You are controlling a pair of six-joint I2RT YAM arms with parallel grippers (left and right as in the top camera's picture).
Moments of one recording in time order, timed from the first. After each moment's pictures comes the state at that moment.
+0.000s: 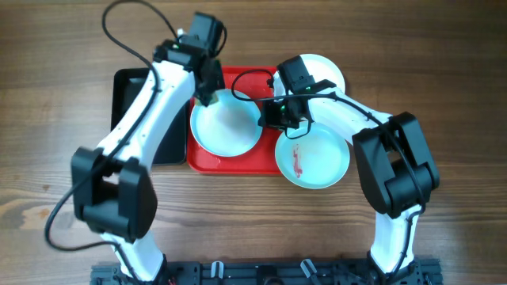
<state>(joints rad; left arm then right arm) -0.33 1.89 1.66 -0.97 -0.15 -0.48 0.43 2.08 1.33 -0.46 -0.47 0.47</state>
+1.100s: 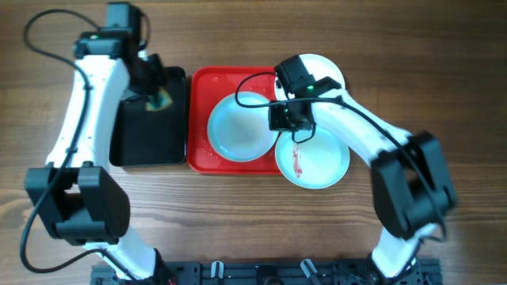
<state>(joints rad) 0.00 1.85 1.68 -1.14 0.00 -0.38 0.47 1.92 1.34 -0.70 -0.15 0.47</state>
